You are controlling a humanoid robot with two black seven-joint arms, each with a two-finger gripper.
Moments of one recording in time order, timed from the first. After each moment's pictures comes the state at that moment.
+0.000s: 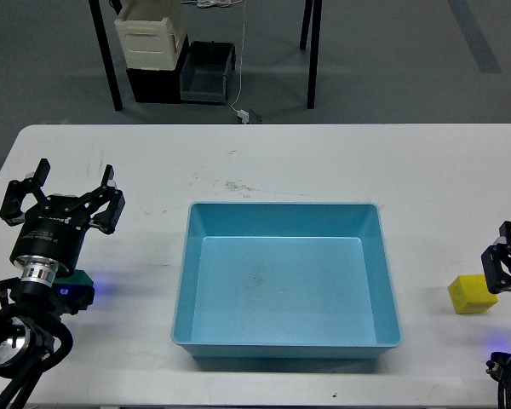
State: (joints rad) left arm 0.10 0.25 -1.28 -1.66 -0.37 -0.17 -0.26; right arm -0.39 0.00 1.53 1.72 0.23 0.26 0.20
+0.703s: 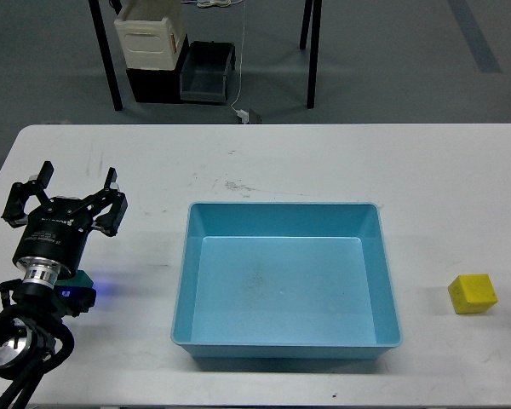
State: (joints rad) left arm 0.10 0.25 -1.28 -1.65 -0.38 -0.16 -0.26; right arm -0.19 -0.23 1.68 1.67 -0.35 0.24 0.21
